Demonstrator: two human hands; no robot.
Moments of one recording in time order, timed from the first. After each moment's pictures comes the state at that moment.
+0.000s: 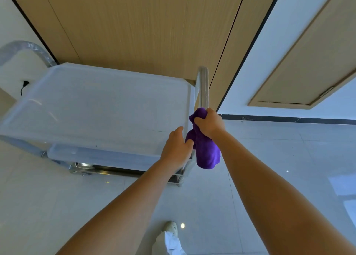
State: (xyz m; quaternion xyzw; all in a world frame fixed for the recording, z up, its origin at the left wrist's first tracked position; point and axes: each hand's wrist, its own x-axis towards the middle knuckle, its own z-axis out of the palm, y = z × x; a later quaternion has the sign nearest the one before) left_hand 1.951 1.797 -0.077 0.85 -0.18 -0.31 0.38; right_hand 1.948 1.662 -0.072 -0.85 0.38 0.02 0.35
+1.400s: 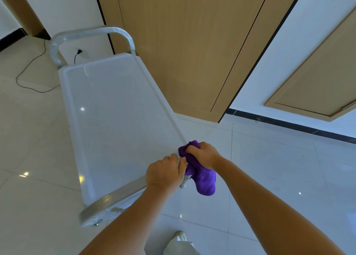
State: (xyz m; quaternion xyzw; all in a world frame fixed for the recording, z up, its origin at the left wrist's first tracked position) left_hand 1.727 1.921 -0.091 0.97 -0.20 -0.11 0.05; right_hand 1.738 1.771 -0.084 -0.87 0.22 0.22 0.38
